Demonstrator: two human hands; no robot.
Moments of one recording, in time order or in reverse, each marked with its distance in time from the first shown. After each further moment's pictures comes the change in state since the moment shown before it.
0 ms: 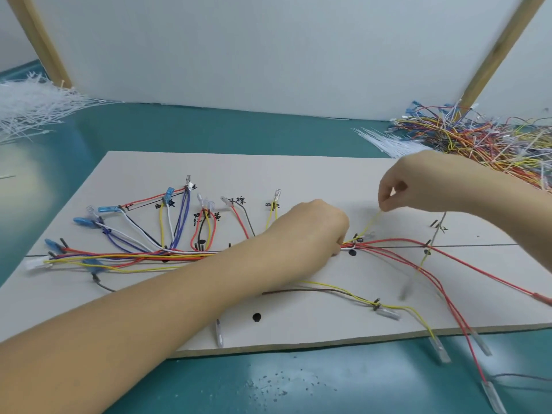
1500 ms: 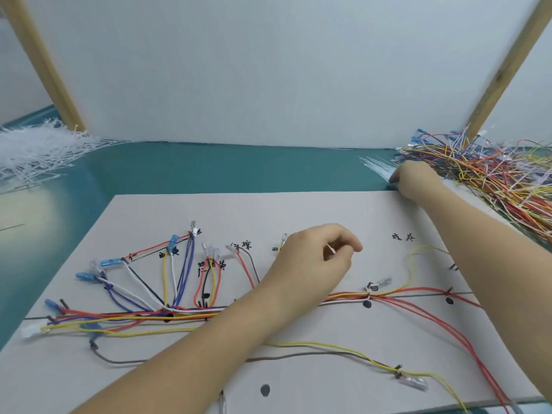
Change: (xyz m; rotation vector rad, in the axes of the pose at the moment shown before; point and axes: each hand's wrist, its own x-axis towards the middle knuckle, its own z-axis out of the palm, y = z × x) left_hand 0.004 -0.012 -0.002 -0.823 0.318 -0.109; right_hand 0.155 0.097 0.056 0.093 0.247 0.407
